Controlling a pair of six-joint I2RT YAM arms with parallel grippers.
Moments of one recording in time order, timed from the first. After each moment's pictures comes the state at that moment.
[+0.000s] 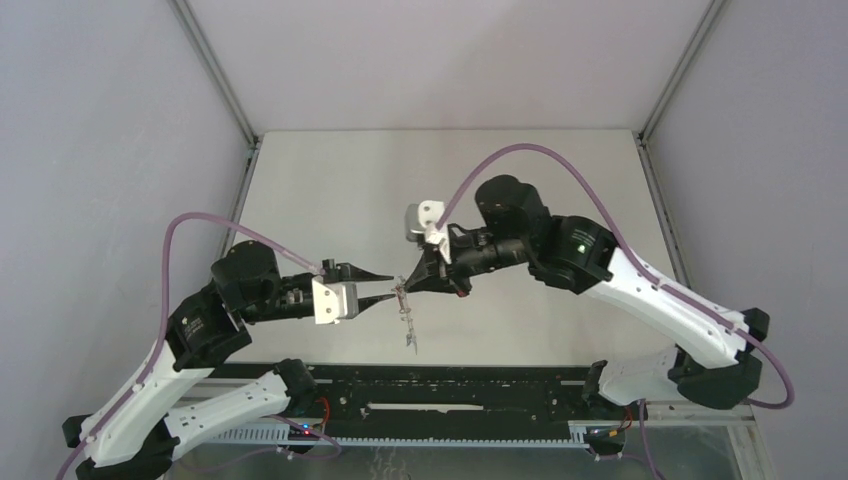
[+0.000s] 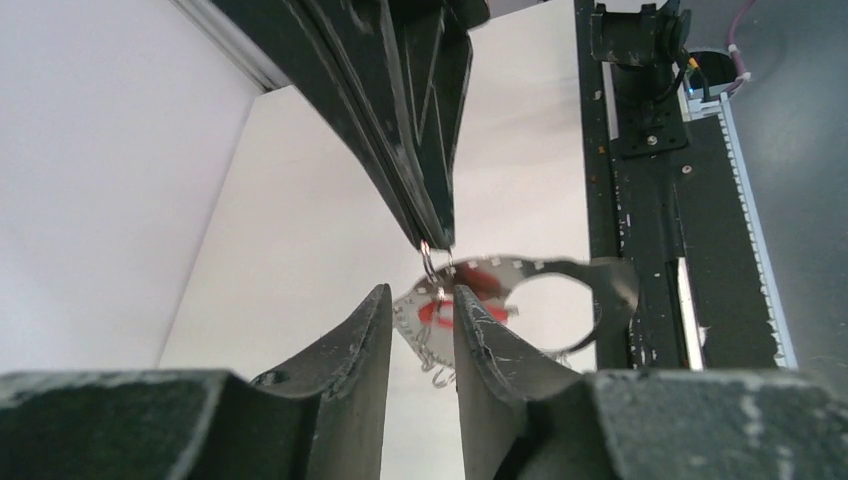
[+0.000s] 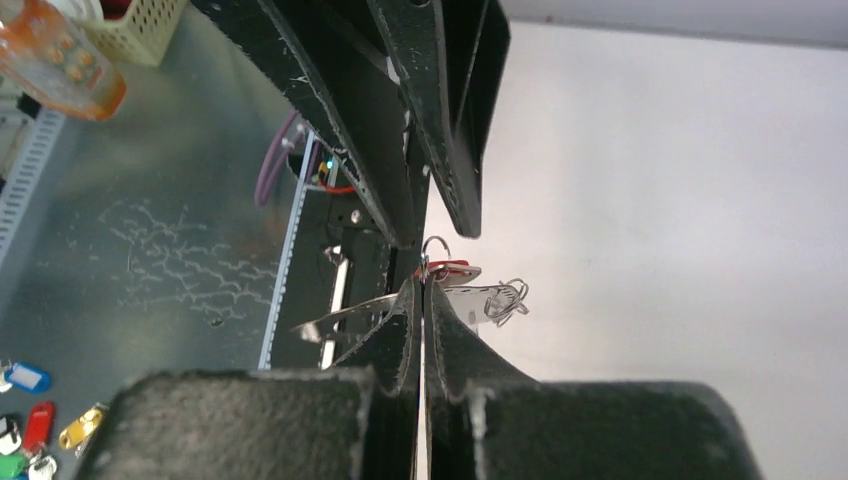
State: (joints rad) left arm -0.89 0.68 1.14 -0.67 0.47 0.52; right arm 1.08 1.36 1.64 -0.73 -0.53 -0.26
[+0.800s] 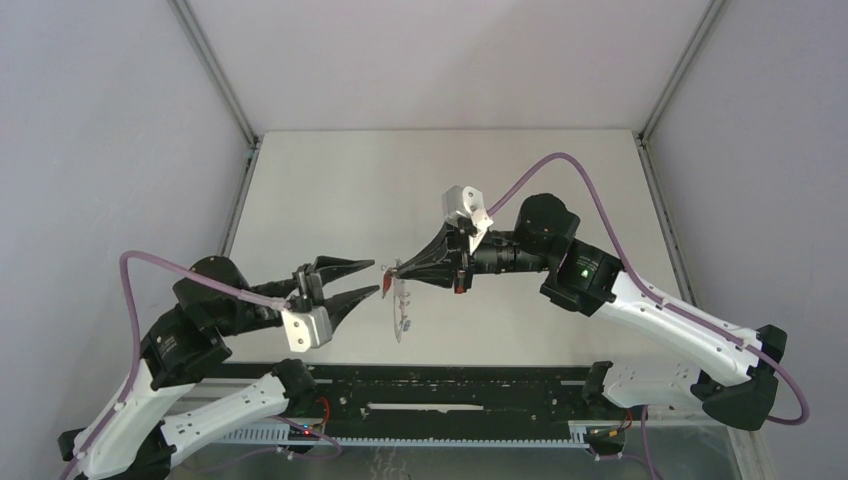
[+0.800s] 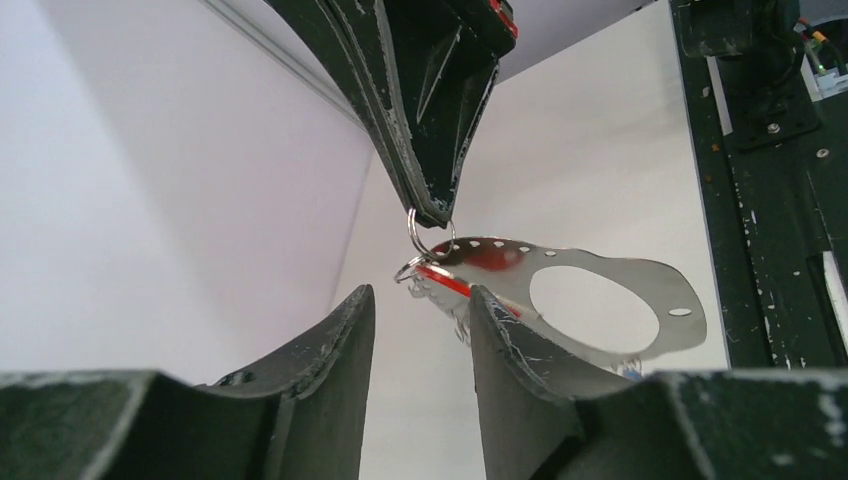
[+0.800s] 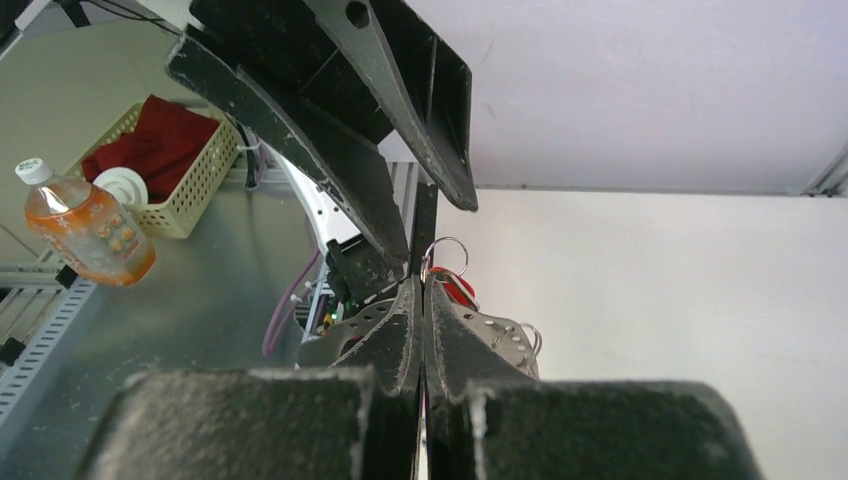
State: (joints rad) left arm -0.89 0.58 1.14 -0.62 0.42 0.74; right arm 1.03 1.16 1.24 -0.04 -0.59 0.04
